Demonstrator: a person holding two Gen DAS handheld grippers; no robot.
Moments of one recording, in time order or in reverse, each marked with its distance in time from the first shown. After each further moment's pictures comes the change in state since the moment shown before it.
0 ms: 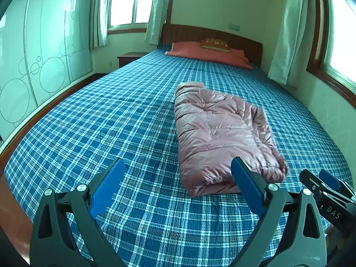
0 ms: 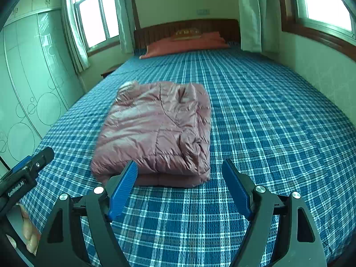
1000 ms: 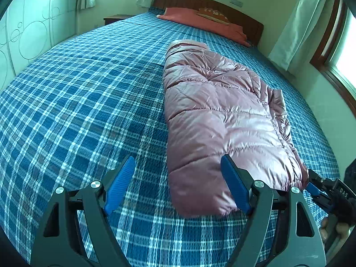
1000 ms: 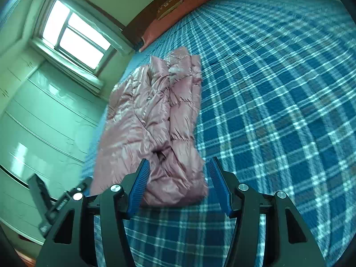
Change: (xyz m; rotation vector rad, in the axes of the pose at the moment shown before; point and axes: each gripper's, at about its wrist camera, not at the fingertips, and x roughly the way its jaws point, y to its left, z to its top) left arm 0.126 0.013 -0.004 -0.092 0.227 -0.123; right arm 0.126 -0.114 -0.005 0.380 0.209 0.312
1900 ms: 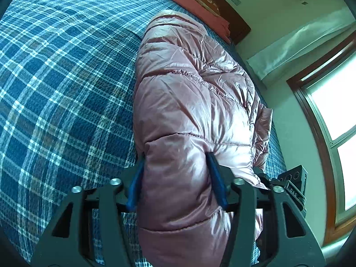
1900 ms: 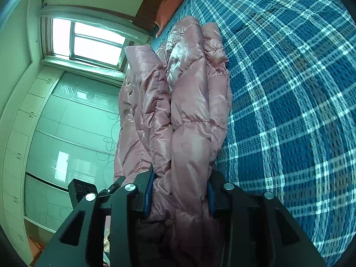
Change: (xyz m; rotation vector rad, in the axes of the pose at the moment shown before) left arm 0.091 0.022 0.039 -0.212 0.160 -0.367; right arm 0.126 -0.026 0.070 0.188 0.165 0.341
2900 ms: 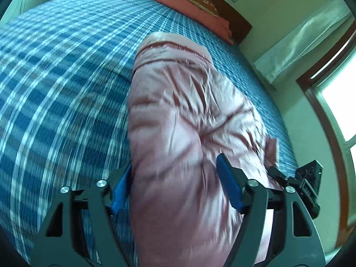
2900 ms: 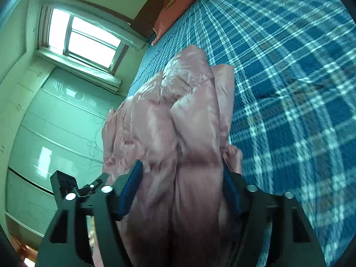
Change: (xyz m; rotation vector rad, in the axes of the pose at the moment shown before) left arm 0.038 -0.007 0.079 0.085 -0.008 0.042; right arm 0.032 0.019 0.098 -0.132 -0.039 -0.123
